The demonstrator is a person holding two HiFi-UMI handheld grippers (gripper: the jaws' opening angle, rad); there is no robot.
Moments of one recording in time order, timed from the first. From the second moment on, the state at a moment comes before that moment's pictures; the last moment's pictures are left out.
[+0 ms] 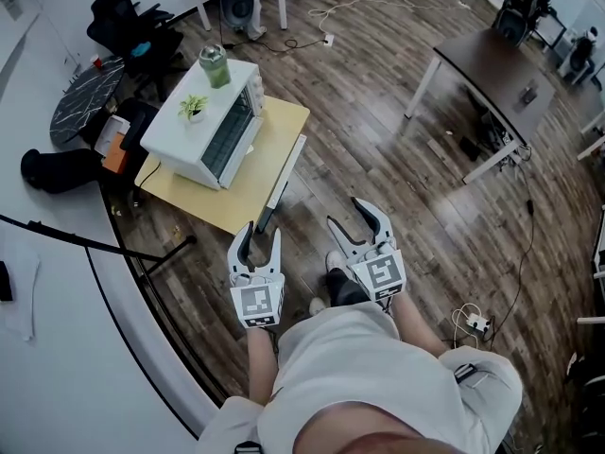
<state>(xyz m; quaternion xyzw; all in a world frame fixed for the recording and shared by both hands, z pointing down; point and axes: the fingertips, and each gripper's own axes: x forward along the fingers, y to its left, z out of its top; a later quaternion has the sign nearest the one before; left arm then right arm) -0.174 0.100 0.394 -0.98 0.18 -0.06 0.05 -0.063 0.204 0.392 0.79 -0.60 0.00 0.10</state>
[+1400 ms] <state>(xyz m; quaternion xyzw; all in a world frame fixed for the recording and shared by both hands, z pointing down) -0.006 0.002 0.423 -0.95 0.28 -0.11 0.03 0.138 0.075 0.417 0.72 -0.69 0.02 0.09</state>
